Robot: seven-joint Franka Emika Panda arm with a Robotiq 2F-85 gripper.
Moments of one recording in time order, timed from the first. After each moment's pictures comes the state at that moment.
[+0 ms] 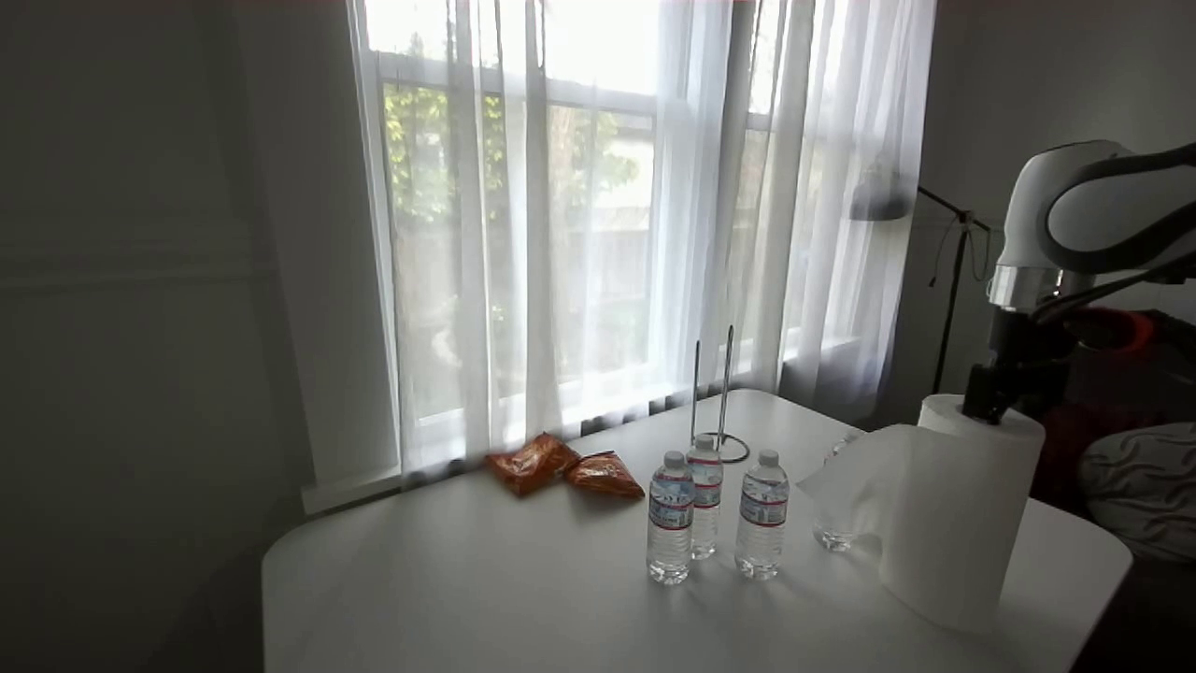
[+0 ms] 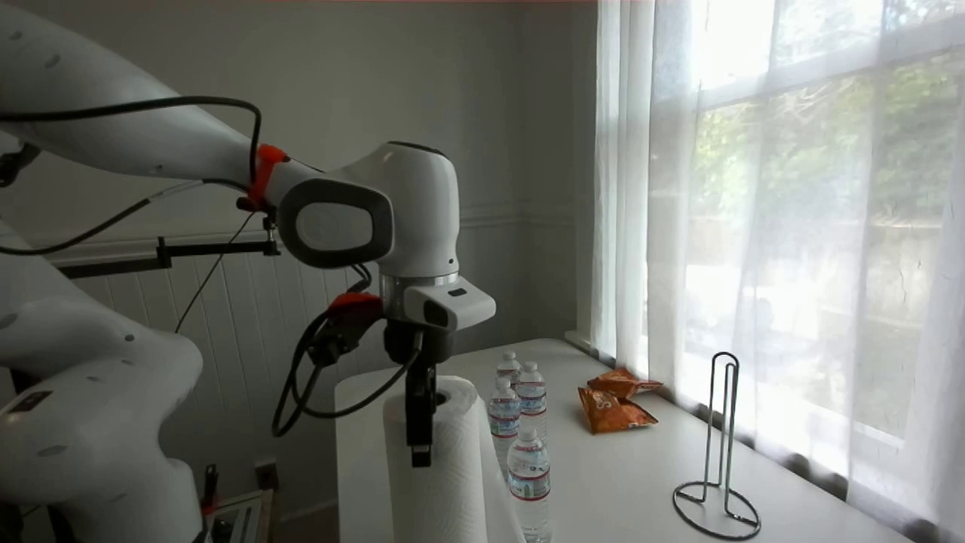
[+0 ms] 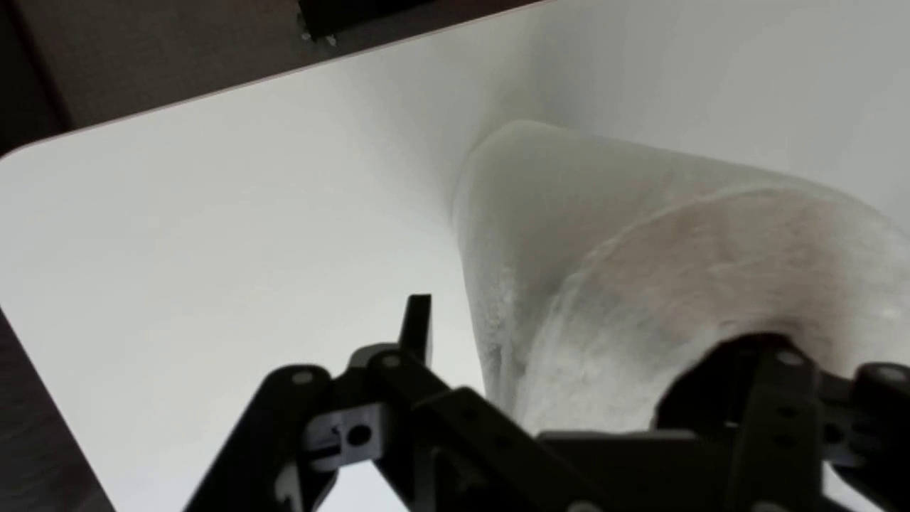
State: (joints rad) arm -0.18 -0.58 -0.16 -2.65 -0.09 2.03 0.02
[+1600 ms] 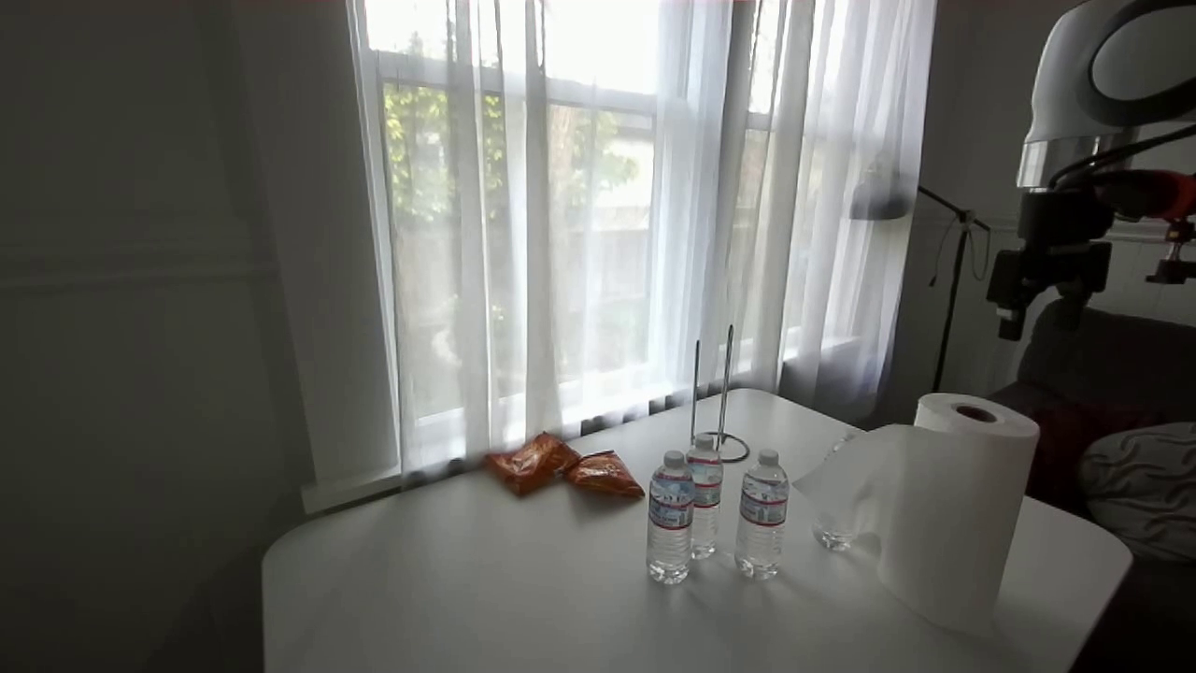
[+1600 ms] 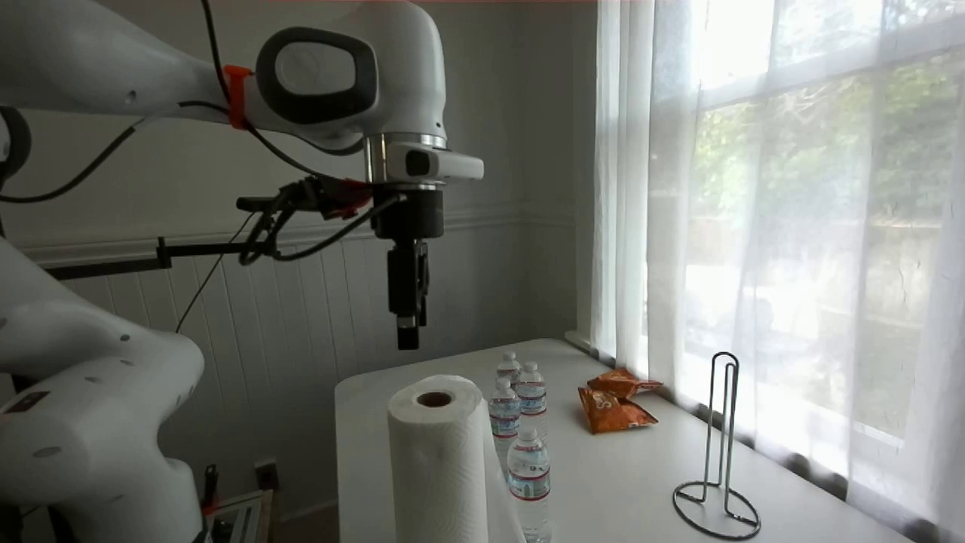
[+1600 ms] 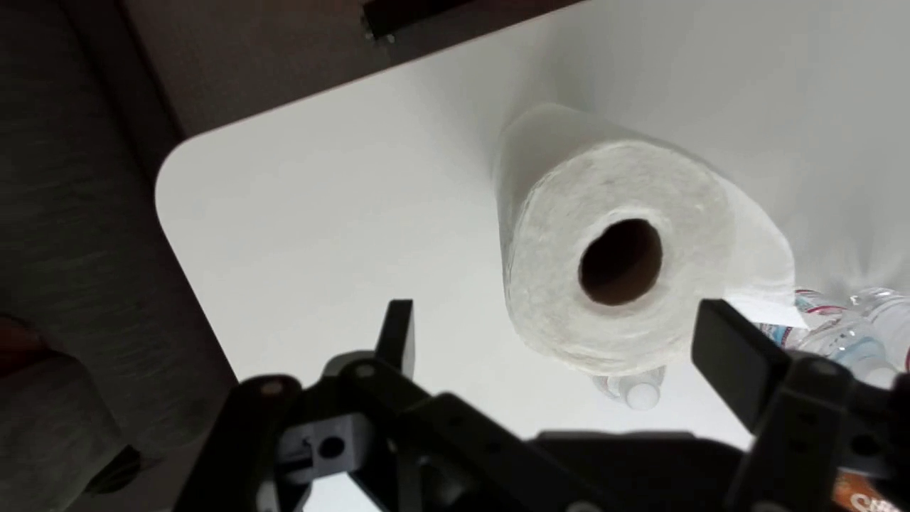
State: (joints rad) arm -0.20 -0.66 -0.08 -2.36 -0.13 1.68 0.11
